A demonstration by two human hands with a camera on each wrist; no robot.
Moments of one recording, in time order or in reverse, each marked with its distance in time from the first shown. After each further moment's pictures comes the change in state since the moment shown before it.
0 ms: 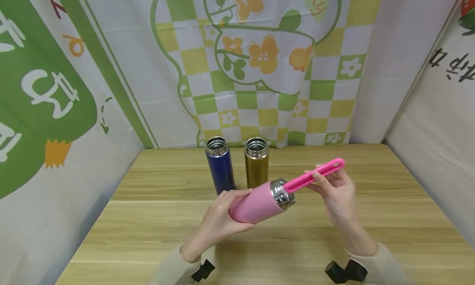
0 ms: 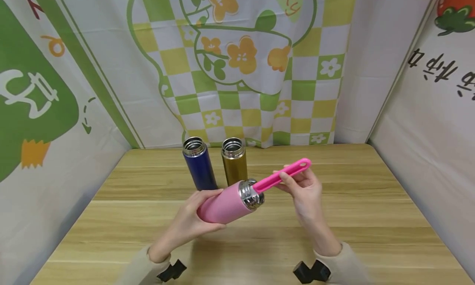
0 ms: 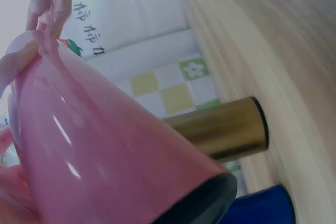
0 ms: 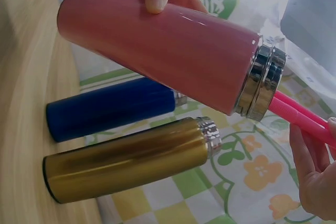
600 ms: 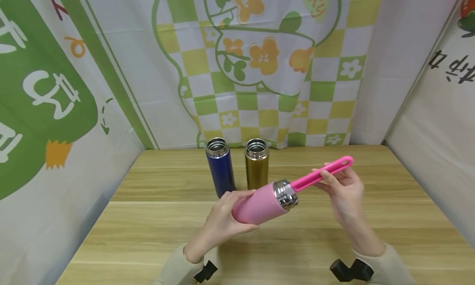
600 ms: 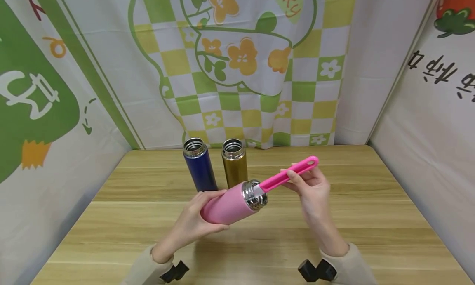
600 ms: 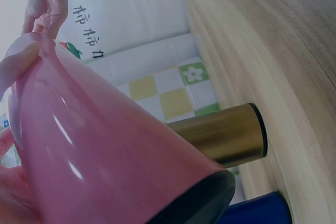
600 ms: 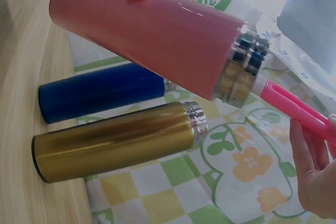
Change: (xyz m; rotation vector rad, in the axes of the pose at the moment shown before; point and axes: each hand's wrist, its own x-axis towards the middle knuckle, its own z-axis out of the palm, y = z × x) left_hand 0.003 0.004 0.007 -0.038 -0.002 -0.019; right_hand 0.009 0.012 -0.026 0.066 -0.046 -0.094
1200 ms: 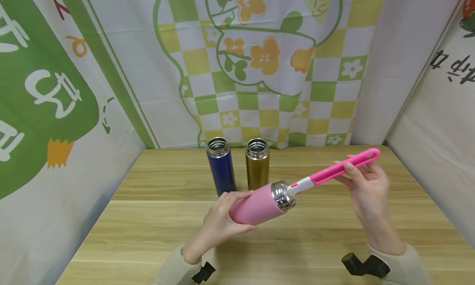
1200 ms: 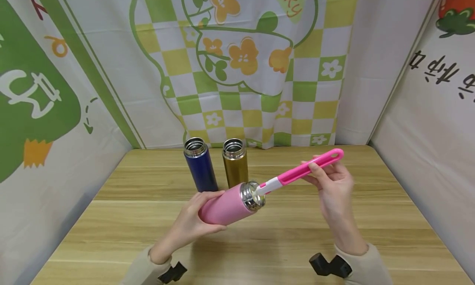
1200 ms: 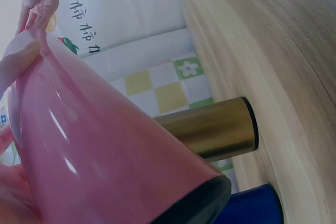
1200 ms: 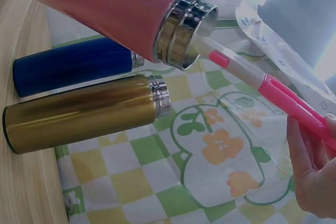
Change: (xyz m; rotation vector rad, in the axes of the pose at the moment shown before) left_hand -0.006 -0.002 -0.003 0.030 -0.015 -0.043; right_hand 0.009 -0.047 0.019 0.043 0.068 -0.030
